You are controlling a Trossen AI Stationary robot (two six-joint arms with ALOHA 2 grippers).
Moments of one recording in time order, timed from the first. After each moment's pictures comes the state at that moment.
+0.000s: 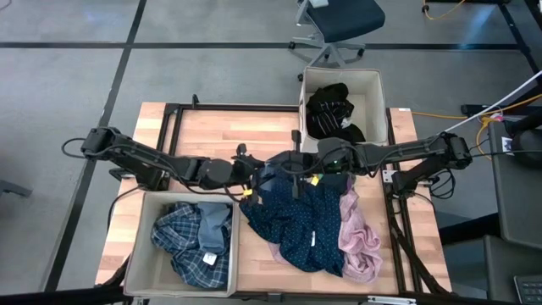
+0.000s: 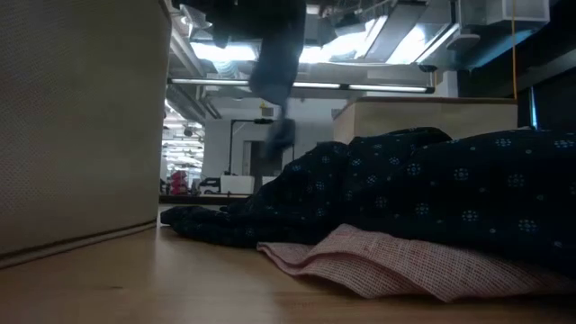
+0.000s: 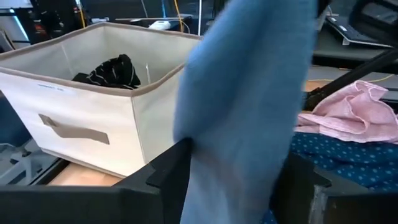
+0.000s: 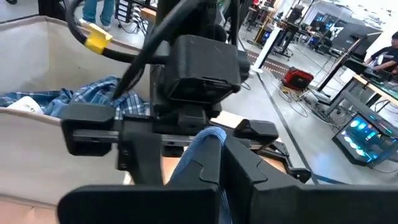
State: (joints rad) left arm -0.20 1.39 0.88 0.25 -0.51 -0.07; right arm 0.10 1.46 1.22 0.08 0.11 -0.34
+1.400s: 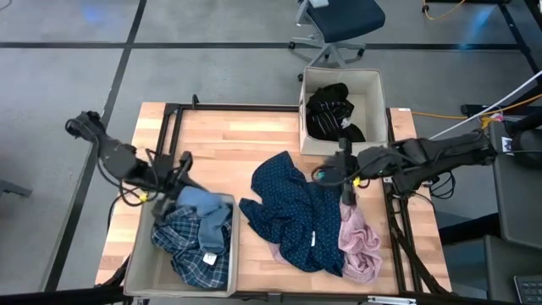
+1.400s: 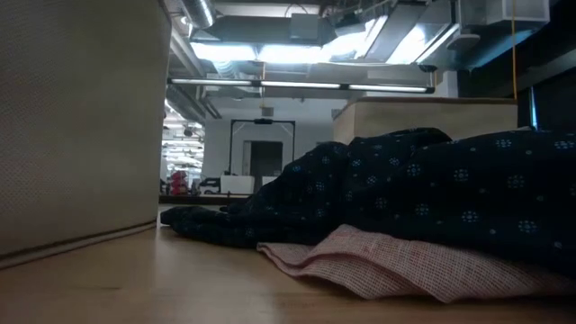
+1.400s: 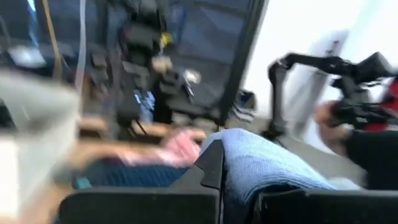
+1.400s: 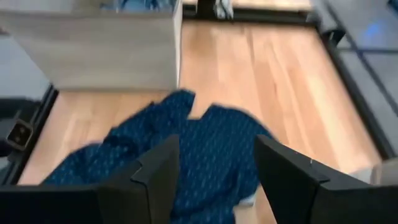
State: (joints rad) left arm -0.64 0.77 0.88 -0.12 -0.47 -0.22; right arm 0.25 1.11 1.22 -0.71 0.22 0.10
